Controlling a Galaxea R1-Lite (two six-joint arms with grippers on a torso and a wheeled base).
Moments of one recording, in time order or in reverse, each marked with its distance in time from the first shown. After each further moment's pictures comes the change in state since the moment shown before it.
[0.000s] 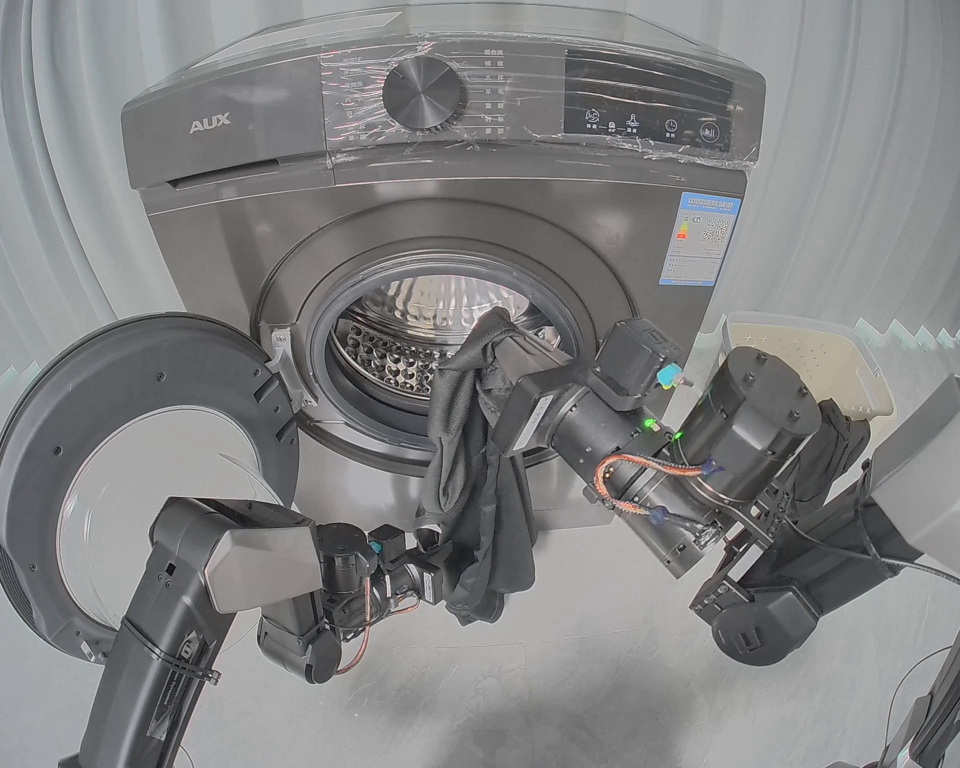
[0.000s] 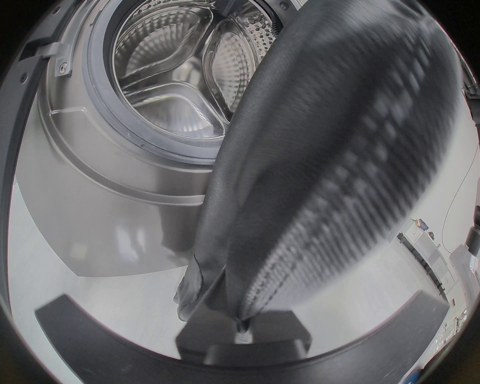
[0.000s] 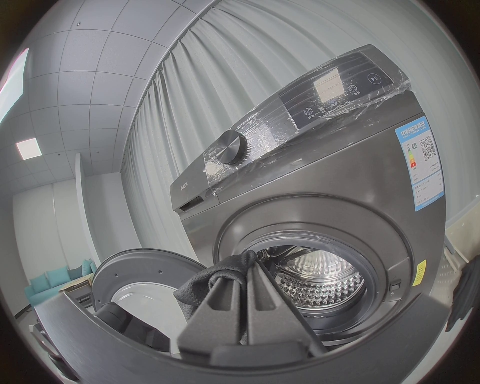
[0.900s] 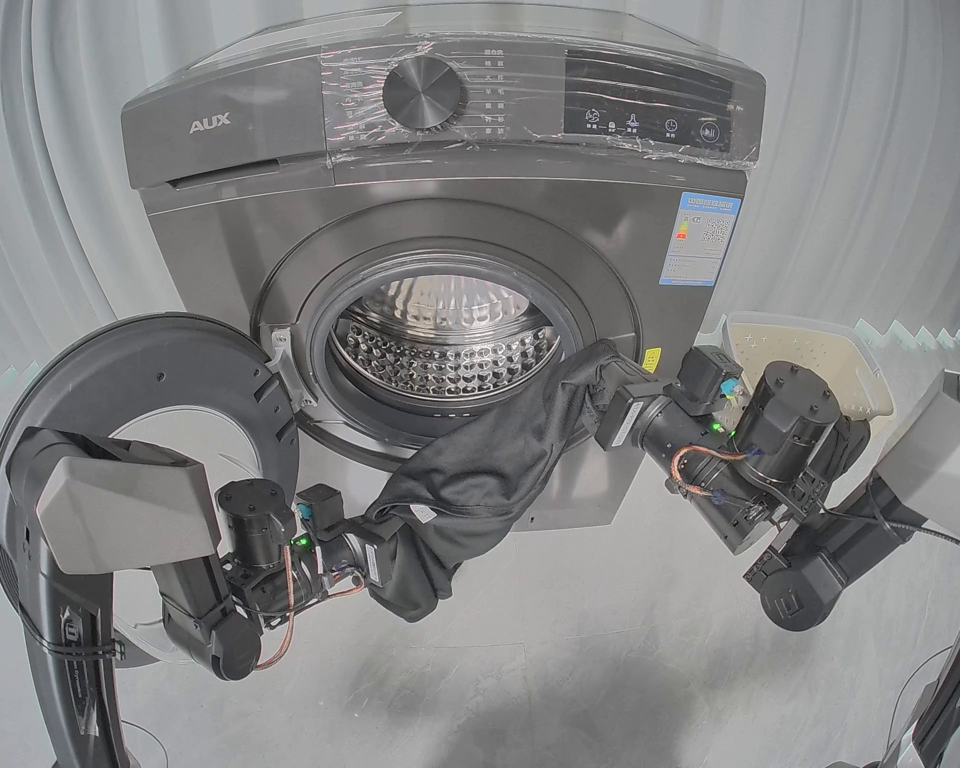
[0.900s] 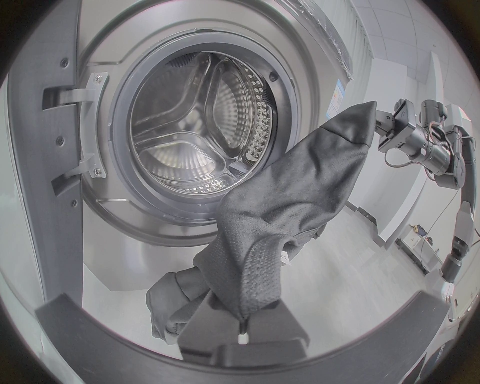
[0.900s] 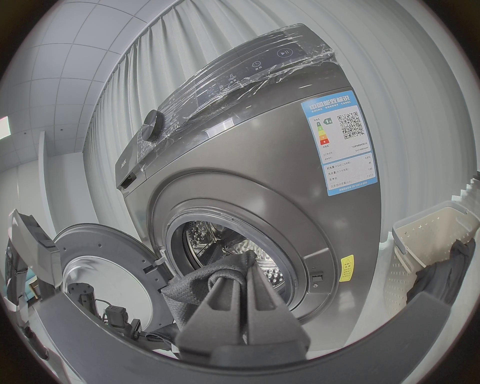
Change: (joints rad) left arm 0.040 -0.431 0.400 0.000 -0.019 0.011; right arm -0.211 -0.005 0.150 -0.007 -0.020 0.012
